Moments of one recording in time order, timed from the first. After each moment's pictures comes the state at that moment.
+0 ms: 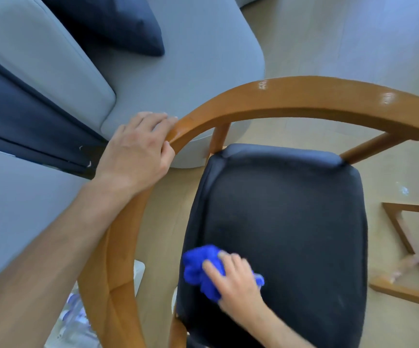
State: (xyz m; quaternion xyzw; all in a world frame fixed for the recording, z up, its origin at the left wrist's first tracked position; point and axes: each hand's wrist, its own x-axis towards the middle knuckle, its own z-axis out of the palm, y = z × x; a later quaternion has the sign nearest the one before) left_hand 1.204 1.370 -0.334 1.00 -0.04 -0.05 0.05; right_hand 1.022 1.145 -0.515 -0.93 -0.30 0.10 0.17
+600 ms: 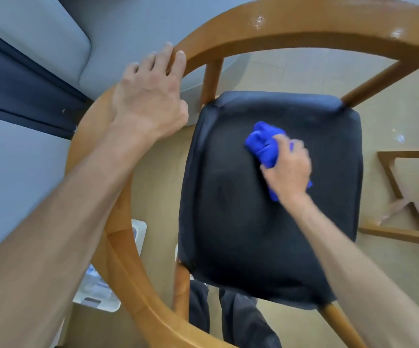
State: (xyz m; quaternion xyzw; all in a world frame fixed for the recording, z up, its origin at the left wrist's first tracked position) left_hand 1.212 1.336 -0.359 0.99 -0.07 -0.07 -0.07; right_hand 1.142 1.084 -0.506 -0.98 0.06 0.00 0.16
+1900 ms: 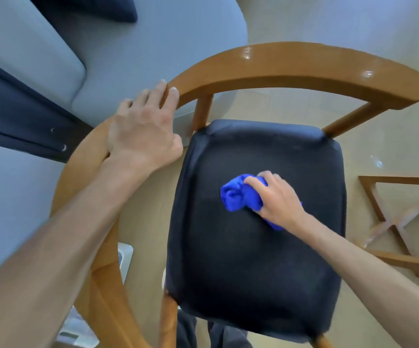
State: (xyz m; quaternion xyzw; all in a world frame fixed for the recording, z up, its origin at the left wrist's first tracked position) left_hand 1.213 1.335 -0.359 1.00 -0.05 -0.05 -0.05; right_hand 1.154 1.058 -0.491 -0.96 -0.24 0.12 0.12
